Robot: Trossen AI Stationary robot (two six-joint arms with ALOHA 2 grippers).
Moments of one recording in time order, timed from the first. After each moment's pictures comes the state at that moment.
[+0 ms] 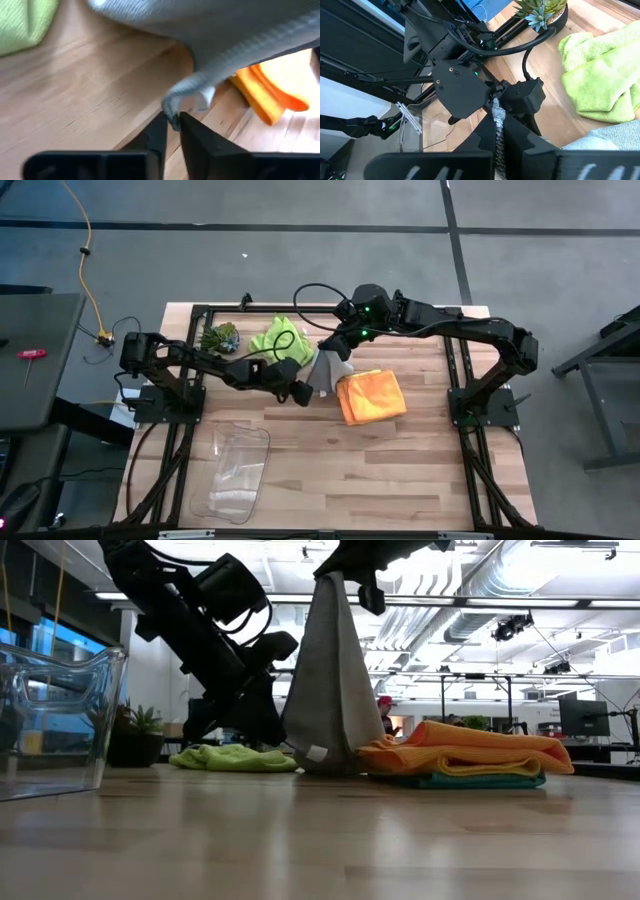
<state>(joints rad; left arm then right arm) 0.20 1.62 0.71 0.10 -0.08 -0.92 -0.29 1.59 1.46 -0.40 -0.40 0.52</state>
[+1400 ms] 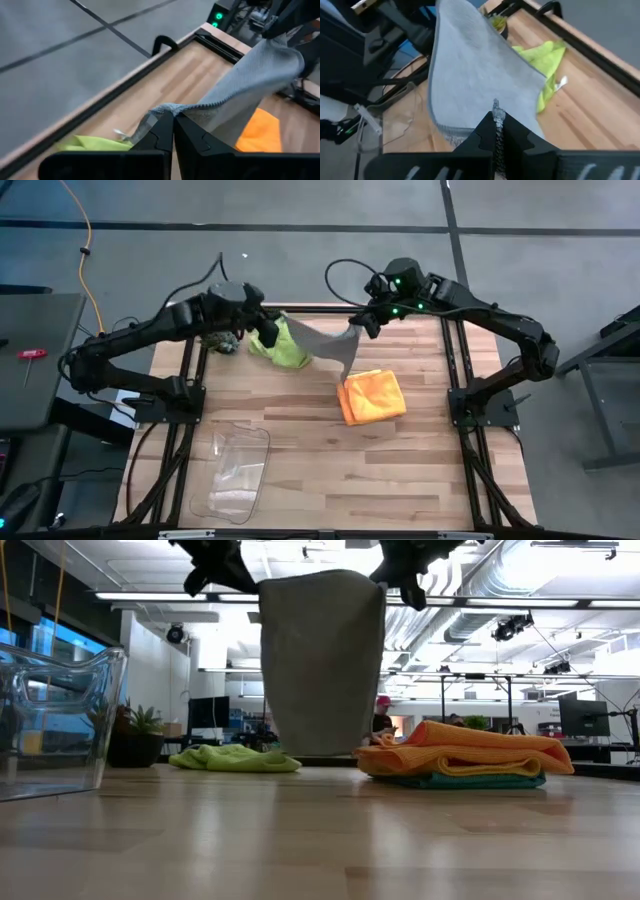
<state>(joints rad) 0.53 1.15 1.19 -0.58 -0.13 -0.29 -0.50 1.43 1.46 -0.65 -0.40 0.31</state>
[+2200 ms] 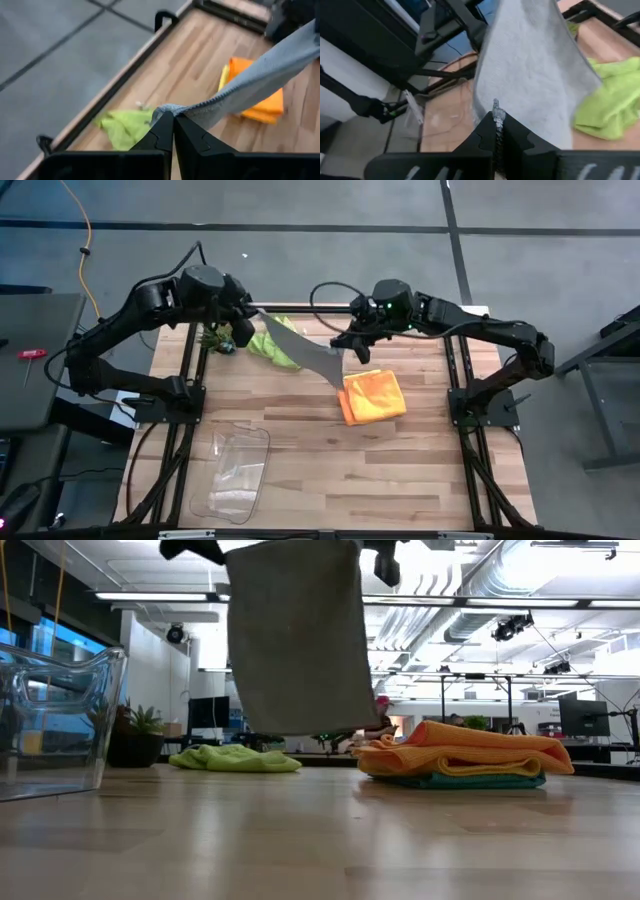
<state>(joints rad) 0.55 1.14 1.48 -1.05 -0.10 -0.11 -0.27 1.46 1.46 -0.46 -0.39 0.37</state>
